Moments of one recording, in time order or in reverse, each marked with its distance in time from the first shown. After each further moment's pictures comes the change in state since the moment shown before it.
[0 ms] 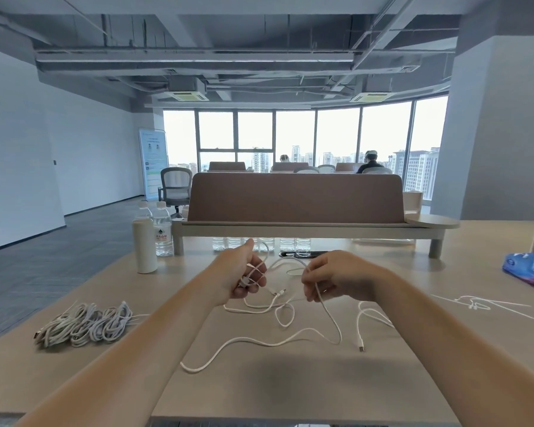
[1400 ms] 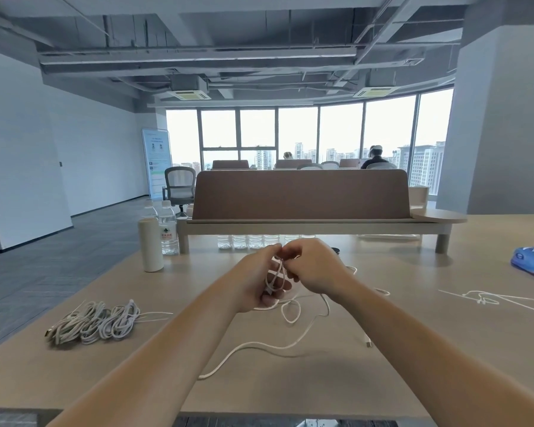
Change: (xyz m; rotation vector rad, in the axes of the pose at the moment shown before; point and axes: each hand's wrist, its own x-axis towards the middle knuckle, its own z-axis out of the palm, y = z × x) left_hand -0.013 -0.001 0.023 -0.100 -0.159 -0.107; right_hand 0.002 -0.035 0.062 -0.345 0.418 -0.242
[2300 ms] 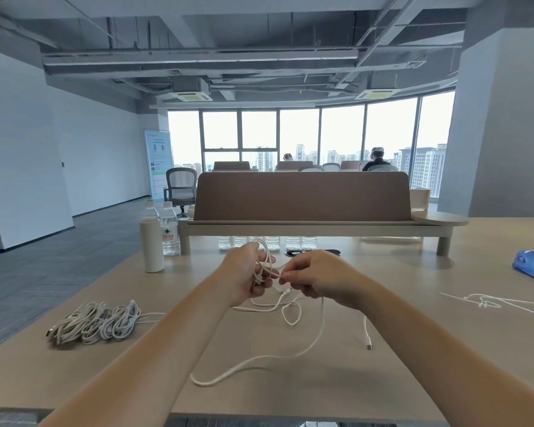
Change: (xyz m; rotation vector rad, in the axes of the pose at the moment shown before) left_hand 0.008 0.004 -0.017 -0.099 0.152 0.071; right_hand -0.005 0.016 -0.012 0.237 -0.299 0.077
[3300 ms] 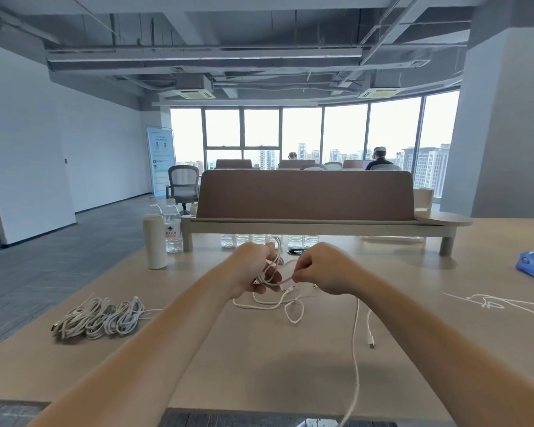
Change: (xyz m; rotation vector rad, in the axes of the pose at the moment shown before) left_hand -0.011 0.007 0.000 0.319 -0.027 0.094; right_hand 0.008 -0.009 -0.006 -0.599 0.120 -0.028
